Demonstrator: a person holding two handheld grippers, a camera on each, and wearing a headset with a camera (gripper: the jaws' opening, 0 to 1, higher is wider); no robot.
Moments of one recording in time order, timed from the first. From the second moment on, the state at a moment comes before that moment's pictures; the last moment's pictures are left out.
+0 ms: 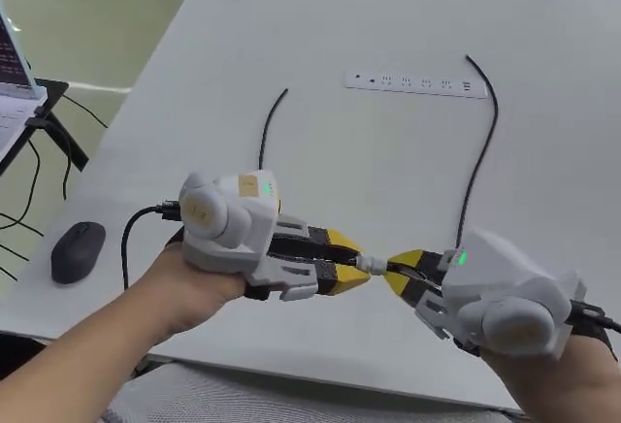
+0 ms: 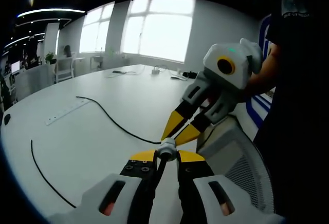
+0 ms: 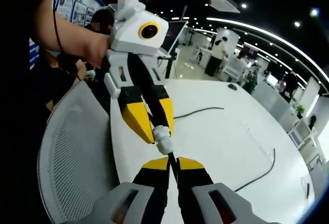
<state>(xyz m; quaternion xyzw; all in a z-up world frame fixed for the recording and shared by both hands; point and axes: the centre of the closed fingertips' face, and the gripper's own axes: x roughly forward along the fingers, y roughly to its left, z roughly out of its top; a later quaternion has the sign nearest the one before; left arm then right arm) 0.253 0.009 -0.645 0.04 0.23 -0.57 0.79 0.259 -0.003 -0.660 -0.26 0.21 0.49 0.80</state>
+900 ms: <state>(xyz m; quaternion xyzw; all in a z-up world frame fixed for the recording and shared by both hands) 0.256 0.015 -0.636 0.02 0.22 -0.55 0.80 0.273 -0.028 -0.675 -0.20 0.26 0.44 0.84</state>
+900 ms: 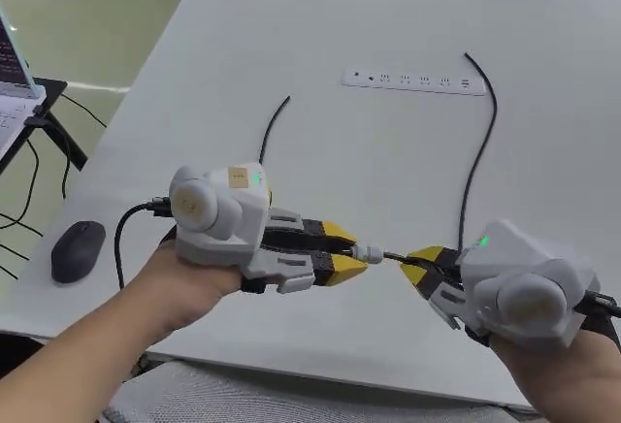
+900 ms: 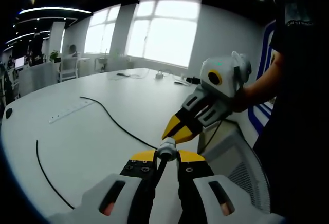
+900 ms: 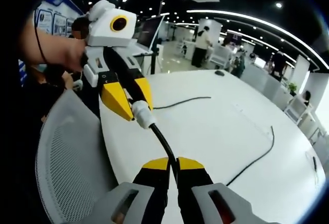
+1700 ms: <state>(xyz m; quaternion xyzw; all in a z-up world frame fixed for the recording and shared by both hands) 0.252 0.011 -0.638 0.00 0.21 -0.54 0.81 0.274 -0.067 -0.728 -0.01 0.40 0.32 0.86</state>
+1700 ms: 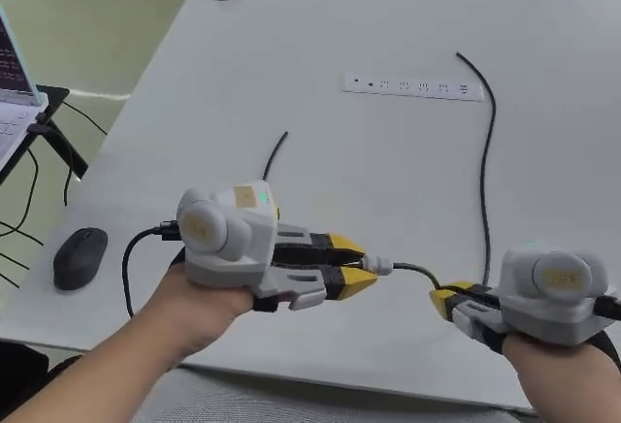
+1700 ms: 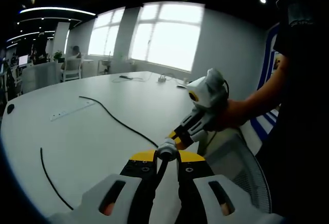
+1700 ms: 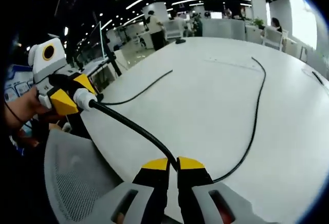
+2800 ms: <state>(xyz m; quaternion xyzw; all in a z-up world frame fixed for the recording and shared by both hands) 0.262 0.013 -0.634 0.01 0.21 -0.54 0.82 0.271 -0.025 -0.652 -0.22 0.24 0.41 0.85</state>
